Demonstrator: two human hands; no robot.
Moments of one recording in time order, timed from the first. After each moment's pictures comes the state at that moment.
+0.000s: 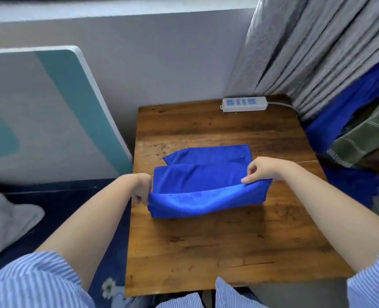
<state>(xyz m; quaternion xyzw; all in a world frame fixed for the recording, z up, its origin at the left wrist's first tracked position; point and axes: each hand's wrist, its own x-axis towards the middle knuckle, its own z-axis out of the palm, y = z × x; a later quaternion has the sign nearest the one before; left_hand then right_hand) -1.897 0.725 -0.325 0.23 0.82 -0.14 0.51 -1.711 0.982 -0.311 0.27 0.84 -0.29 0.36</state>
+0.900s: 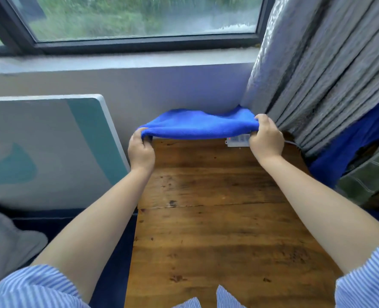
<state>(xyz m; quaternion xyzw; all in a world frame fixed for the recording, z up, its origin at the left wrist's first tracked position) -1.936 0.785 -0.245 0.13 0.82 0.55 -0.05 -1.796 0.998 -0.231 0.38 0.87 -0.16 -0.26</state>
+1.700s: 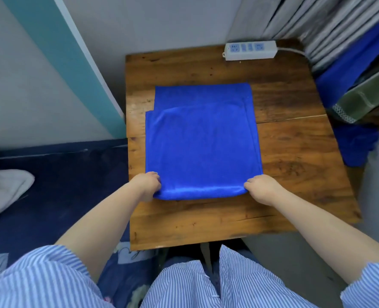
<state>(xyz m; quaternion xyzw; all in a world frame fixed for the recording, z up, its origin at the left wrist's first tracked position) -1.844 0.666 -0.426 0.56 0.69 -0.28 0.36 -1.621 0.892 -0.433 0.07 0.91 0.04 0.40</state>
